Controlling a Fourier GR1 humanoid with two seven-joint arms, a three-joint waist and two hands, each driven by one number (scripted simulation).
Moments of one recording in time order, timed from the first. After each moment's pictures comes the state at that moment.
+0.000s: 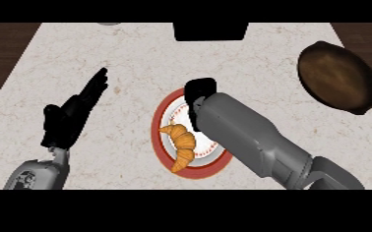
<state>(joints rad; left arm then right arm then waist) -0.15 0.30 -0.12 -1.57 0.04 -0.02 0.19 -1.04 -0.05 0.91 -0.73 0.24 0.38 0.91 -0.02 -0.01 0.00</state>
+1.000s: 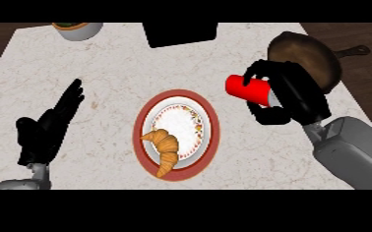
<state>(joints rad) -0.03 0.32 -0.04 -1.60 0.05 0.03 0.17 -0.61 -0.71 0.70 -1.58 0.35 -0.27 0.33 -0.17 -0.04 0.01</state>
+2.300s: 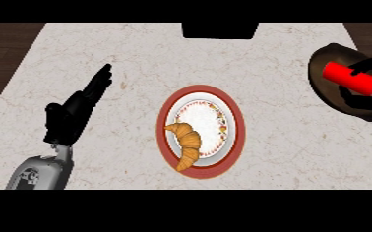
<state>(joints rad) -0.17 0.27 -0.10 -1.58 0.01 -0.06 0.20 -0.53 -0.72 0.11 -0.61 0.10 -0.36 -0.68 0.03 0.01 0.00</state>
